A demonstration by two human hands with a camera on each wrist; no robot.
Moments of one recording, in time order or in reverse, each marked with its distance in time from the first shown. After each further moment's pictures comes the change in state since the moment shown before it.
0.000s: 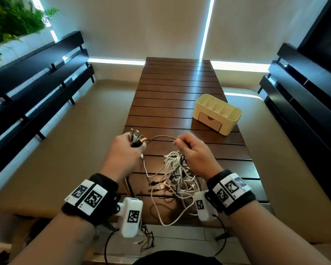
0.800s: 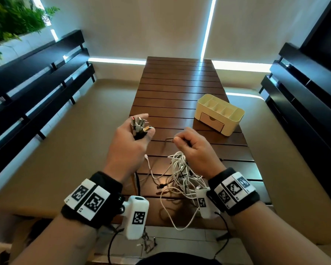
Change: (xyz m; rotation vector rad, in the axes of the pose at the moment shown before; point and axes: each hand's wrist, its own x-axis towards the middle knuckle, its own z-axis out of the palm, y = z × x) left_hand 0.001 0.019 -0.002 -0.197 0.080 0.221; right_hand 0.009 -0.013 0.003 -0.022 0.025 -0.154
